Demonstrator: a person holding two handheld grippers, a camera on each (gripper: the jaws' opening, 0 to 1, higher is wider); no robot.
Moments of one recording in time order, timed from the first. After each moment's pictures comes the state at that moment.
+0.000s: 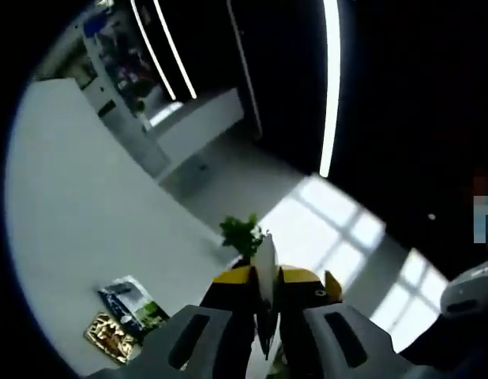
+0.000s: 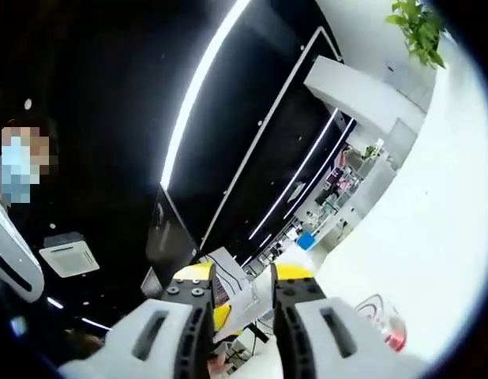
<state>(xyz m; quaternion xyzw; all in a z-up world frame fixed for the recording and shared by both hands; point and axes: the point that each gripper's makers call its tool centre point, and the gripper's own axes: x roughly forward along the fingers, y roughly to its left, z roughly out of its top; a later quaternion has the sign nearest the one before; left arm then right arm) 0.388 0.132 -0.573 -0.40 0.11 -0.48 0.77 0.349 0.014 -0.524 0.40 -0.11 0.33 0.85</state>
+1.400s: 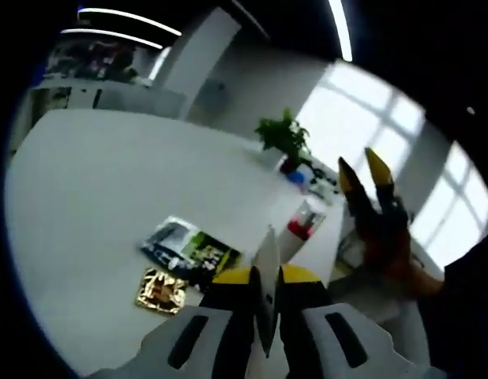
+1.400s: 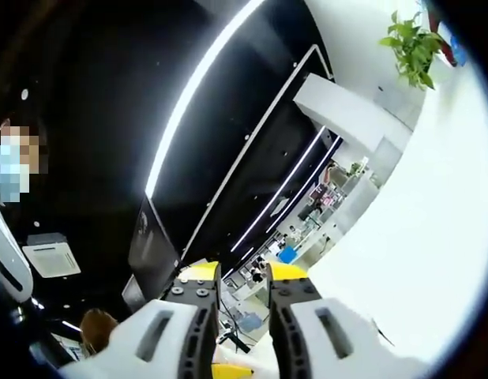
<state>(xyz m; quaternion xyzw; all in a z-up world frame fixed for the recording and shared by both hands) 0.353 0.106 -0.656 -0.13 0.30 -0.49 0.81 0.351 -0.011 -0.530 0.40 -0.13 0.27 0.87</state>
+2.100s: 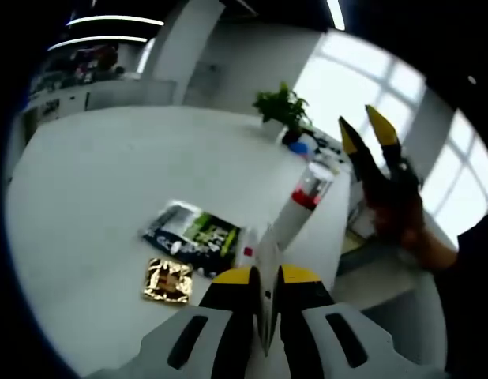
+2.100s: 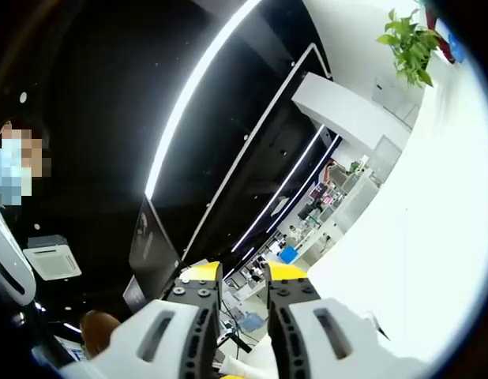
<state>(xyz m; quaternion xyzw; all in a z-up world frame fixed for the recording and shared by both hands) 0.346 0.106 -0.674 -0.05 0.32 -0.50 0.81 0.352 -0.011 -0.530 0.40 -0.13 0.27 0.86</state>
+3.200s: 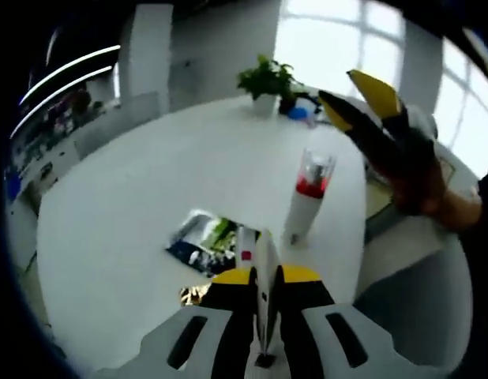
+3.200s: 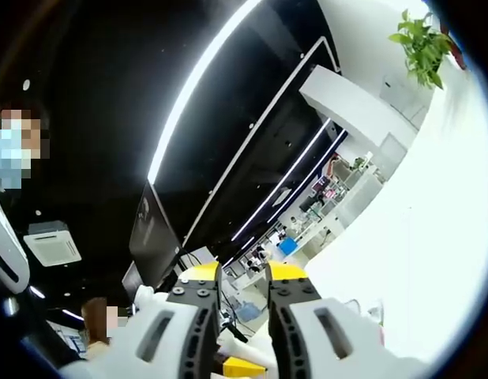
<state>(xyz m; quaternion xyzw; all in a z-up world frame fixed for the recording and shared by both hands) 0.354 0.085 -0.662 0.14 0.31 -0.50 0.80 0.353 0.005 -0.533 0.37 -0.11 0.29 0.87</state>
